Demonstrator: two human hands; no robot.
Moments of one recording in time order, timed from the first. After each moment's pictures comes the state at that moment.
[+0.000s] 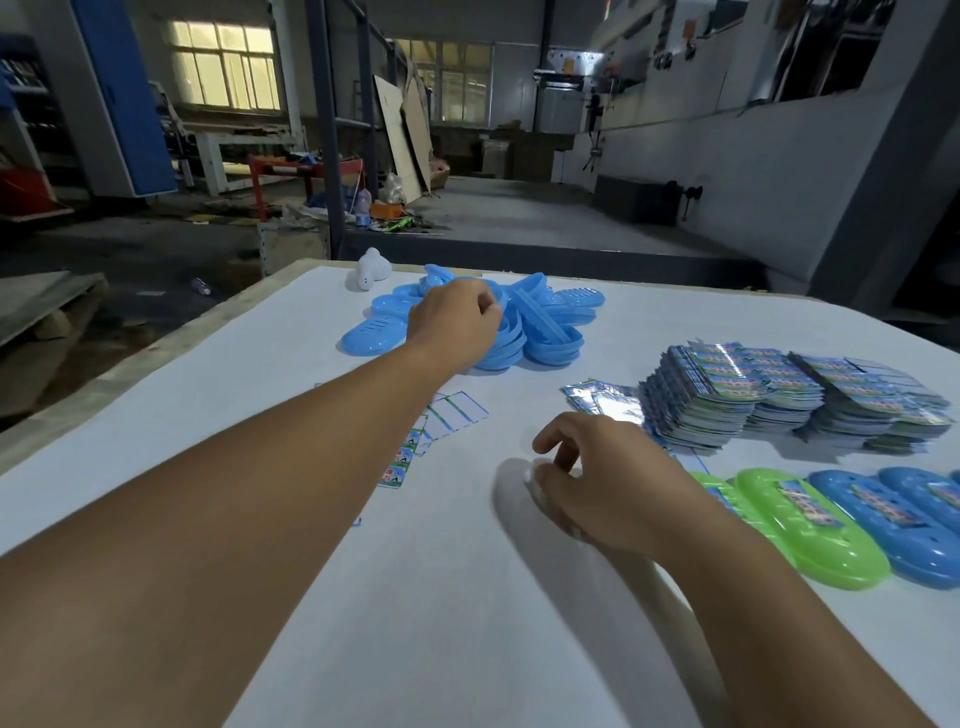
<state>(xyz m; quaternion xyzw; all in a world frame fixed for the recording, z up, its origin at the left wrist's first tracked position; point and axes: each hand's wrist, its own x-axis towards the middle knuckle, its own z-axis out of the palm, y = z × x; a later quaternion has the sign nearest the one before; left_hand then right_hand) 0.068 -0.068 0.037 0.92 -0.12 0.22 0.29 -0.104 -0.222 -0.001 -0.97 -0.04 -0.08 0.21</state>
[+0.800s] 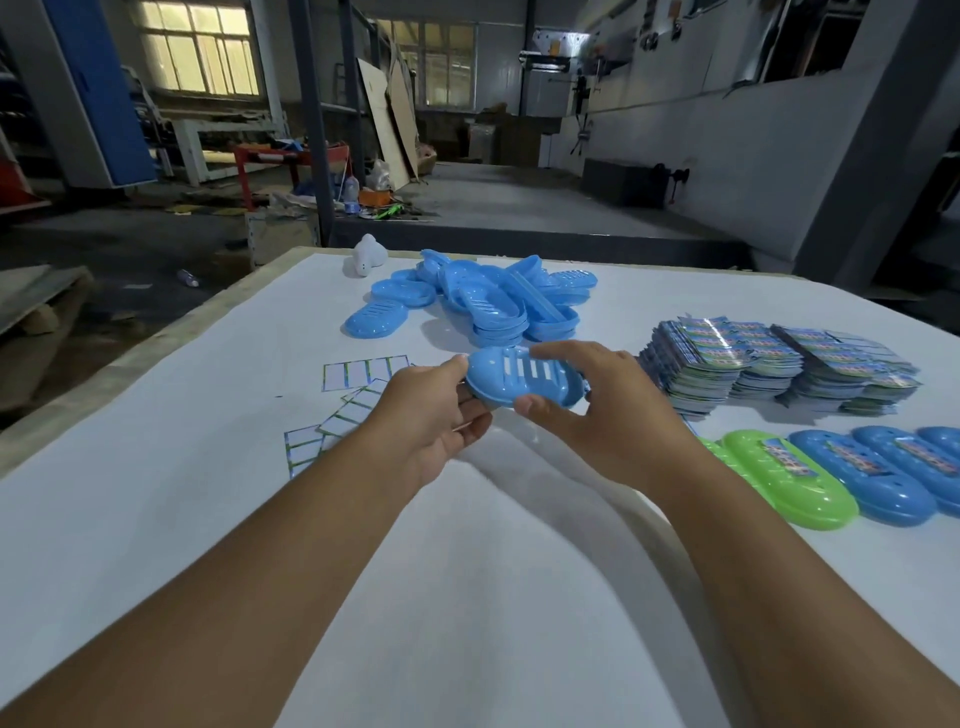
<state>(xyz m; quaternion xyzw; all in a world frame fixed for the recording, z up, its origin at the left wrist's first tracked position) -0.076 -0.040 0.020 0.58 0.06 -0.11 0.81 -0.100 -0.221 0.004 -0.93 -0.10 -0.21 0.28</state>
